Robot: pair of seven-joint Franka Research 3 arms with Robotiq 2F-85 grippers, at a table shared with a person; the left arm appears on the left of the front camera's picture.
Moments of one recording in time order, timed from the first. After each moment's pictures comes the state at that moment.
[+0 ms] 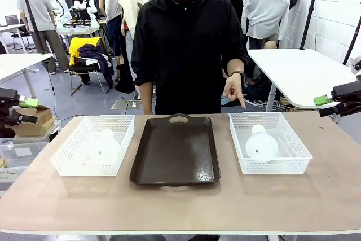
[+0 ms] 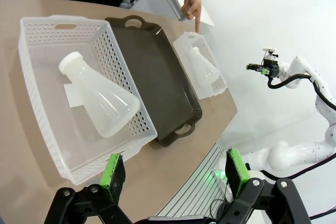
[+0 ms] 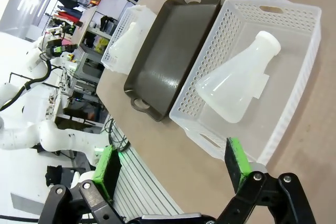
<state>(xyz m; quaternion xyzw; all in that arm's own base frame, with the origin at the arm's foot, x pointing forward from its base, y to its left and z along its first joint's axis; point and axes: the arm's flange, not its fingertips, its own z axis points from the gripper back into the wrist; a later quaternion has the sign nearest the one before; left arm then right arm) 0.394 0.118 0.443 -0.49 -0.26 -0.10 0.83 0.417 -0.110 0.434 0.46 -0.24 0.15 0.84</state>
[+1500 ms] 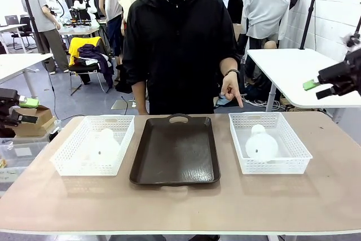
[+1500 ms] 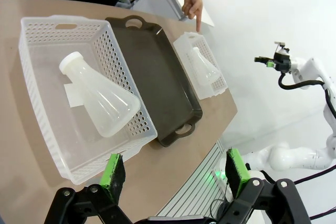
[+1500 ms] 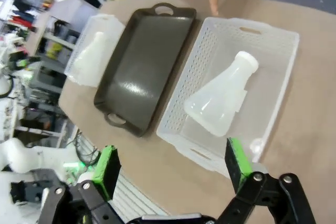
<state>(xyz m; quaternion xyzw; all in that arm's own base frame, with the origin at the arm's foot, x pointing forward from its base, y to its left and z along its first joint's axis) 0.394 0.118 0.443 -0.48 -0.26 -0.10 0.83 0.420 -0.050 0.512 0.33 -0.27 0.14 0.89</state>
